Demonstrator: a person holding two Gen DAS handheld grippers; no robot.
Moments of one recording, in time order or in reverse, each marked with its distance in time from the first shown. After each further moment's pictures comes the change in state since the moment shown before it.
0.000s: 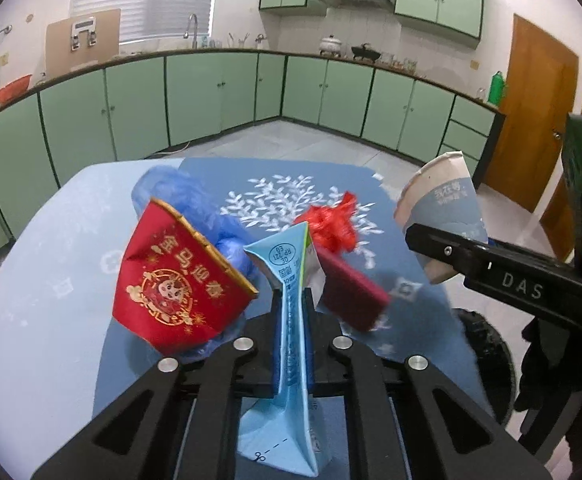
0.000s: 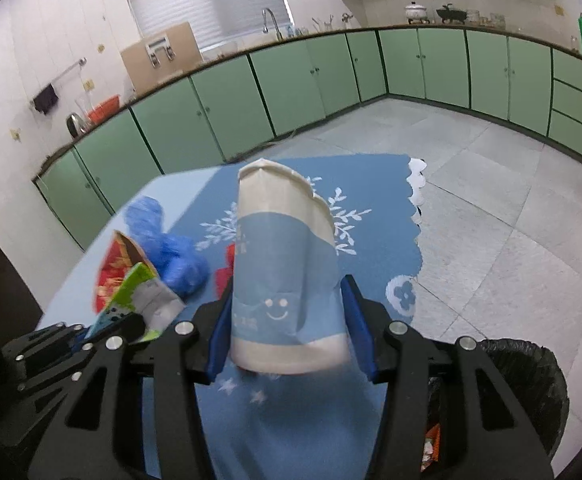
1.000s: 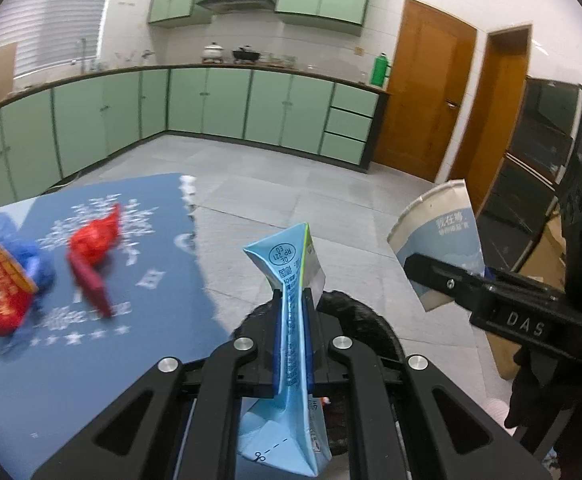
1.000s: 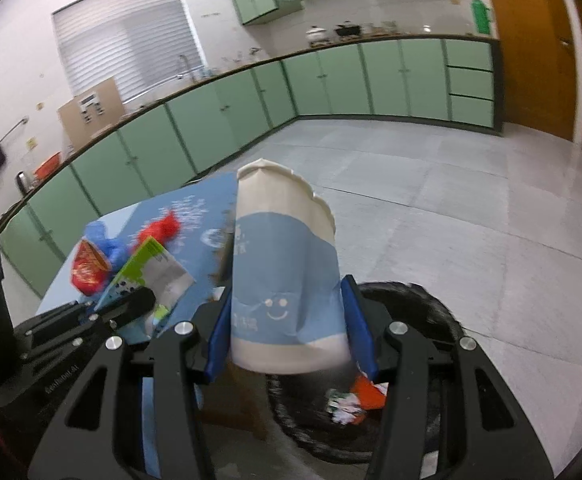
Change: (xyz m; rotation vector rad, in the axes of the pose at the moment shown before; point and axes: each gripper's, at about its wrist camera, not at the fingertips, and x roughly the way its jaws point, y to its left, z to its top) left arm -0.033 -0.181 -0.025 0.193 -0.012 -0.342; right arm -0.178 -0.121 -0.088 0.191 -0.115 -0.249
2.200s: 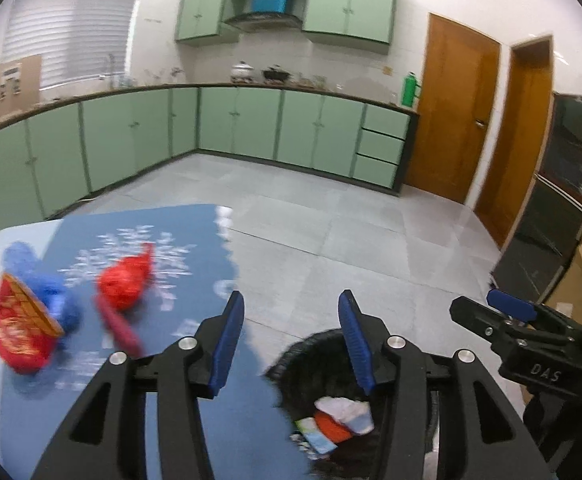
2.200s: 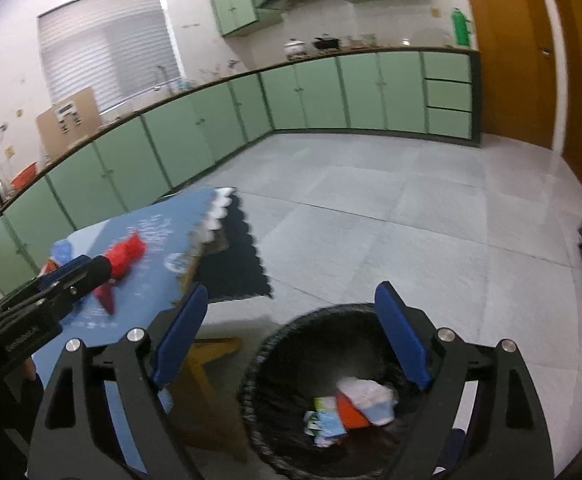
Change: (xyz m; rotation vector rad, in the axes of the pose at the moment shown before) left arm 0.002 0.040 0.028 -0.042 -0.083 0.136; right arm 0.022 0.006 0.008 -0.007 -0.056 -0.070
